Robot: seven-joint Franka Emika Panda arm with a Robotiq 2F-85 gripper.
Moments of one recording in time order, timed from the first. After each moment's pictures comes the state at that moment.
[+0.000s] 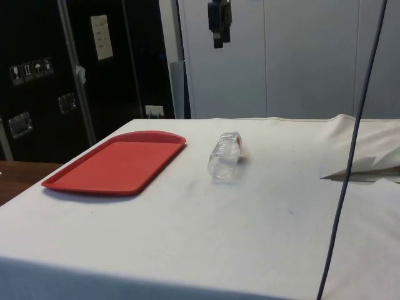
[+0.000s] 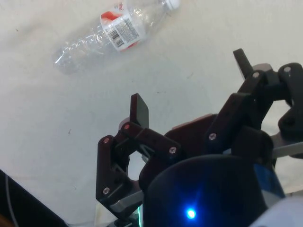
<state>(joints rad) 0.11 -0.05 -0.50 -2.13 -0.06 2.12 -0.42</state>
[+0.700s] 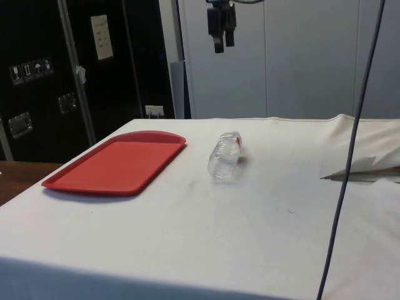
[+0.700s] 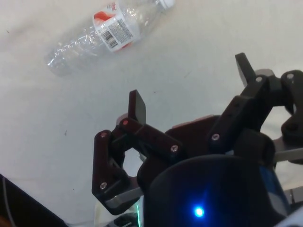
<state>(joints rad) 0.10 -0.03 -0.51 -2.13 -0.06 2.12 -0.33</state>
